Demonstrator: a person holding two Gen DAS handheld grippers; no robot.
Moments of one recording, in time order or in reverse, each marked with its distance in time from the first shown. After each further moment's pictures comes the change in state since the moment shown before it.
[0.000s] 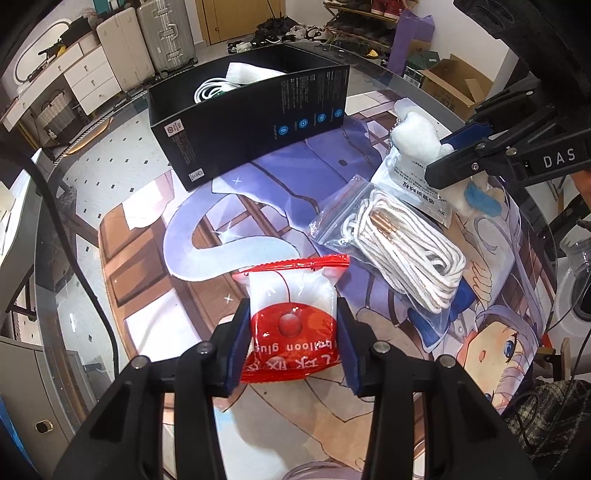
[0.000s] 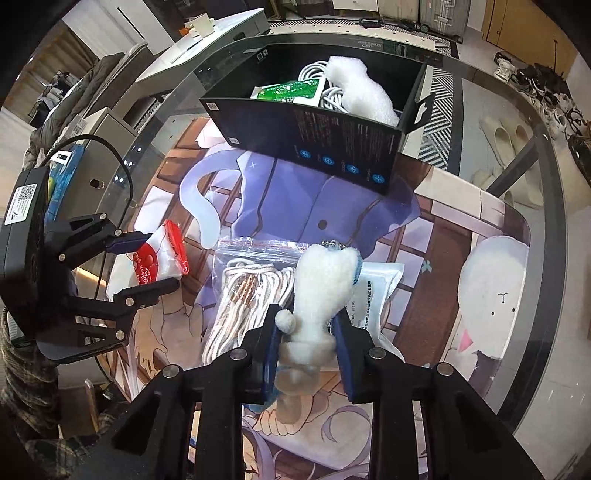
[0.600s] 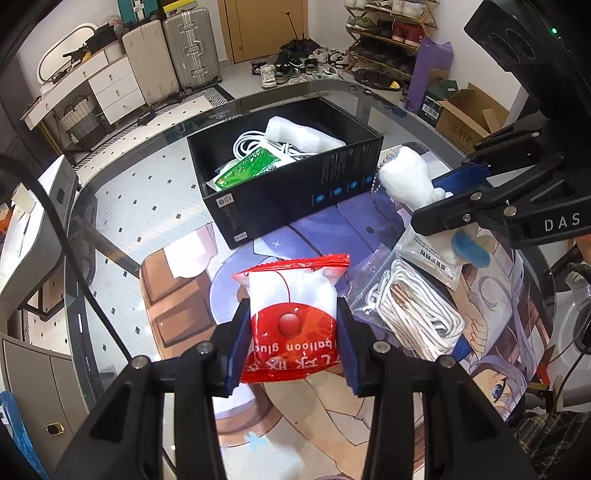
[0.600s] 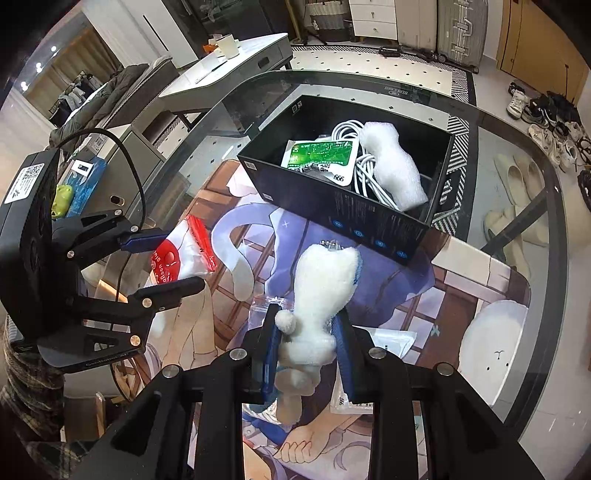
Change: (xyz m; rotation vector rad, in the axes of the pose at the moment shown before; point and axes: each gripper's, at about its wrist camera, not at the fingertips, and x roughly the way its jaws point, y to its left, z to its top) left arm -0.031 0.020 0.039 -0.049 -0.085 0.058; right arm -0.025 0.018 0.036 -0.056 -0.100 0.047
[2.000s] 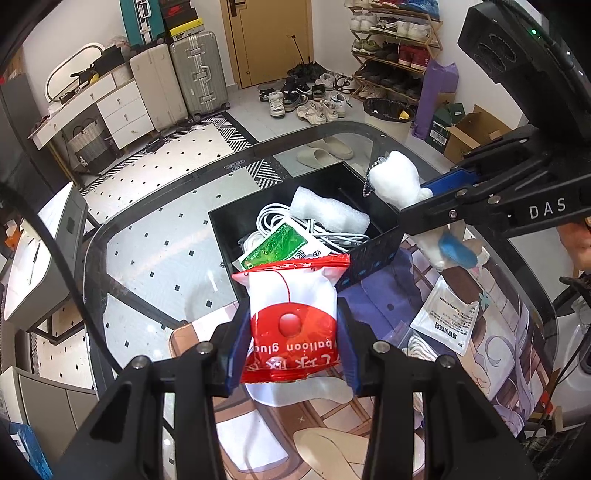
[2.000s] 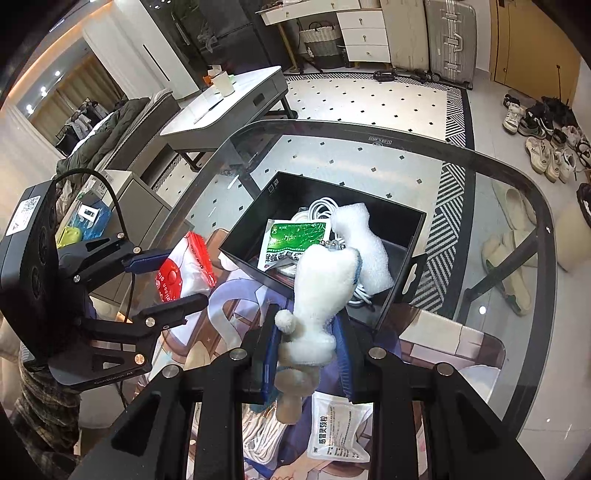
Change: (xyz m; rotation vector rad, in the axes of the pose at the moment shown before) left arm -0.006 0.021 0.062 0.005 -0.094 0.034; right arm -0.028 -0.039 0.057 0.033 -0.108 0.039
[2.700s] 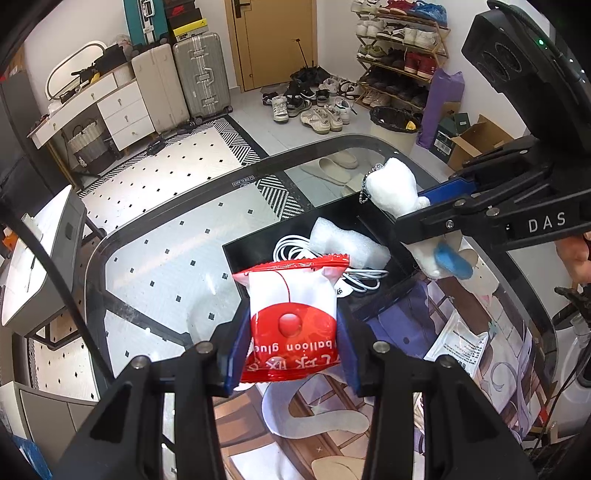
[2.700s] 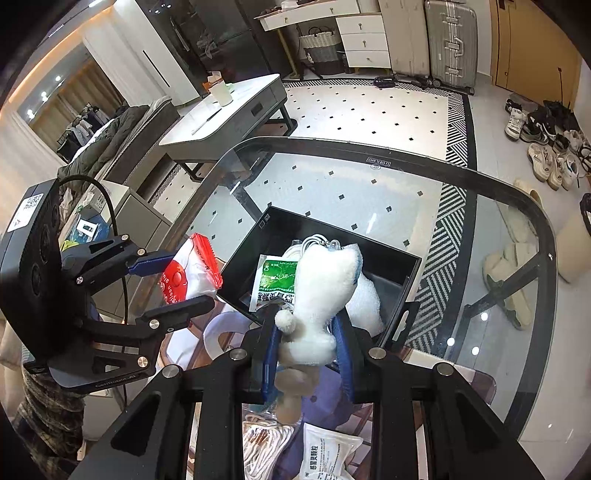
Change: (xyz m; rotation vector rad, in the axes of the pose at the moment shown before) left arm 0.012 0.023 0.034 -0.020 -0.009 -0.011; right arm 0.006 -0.010 0.037 0.006 -0.018 0.007
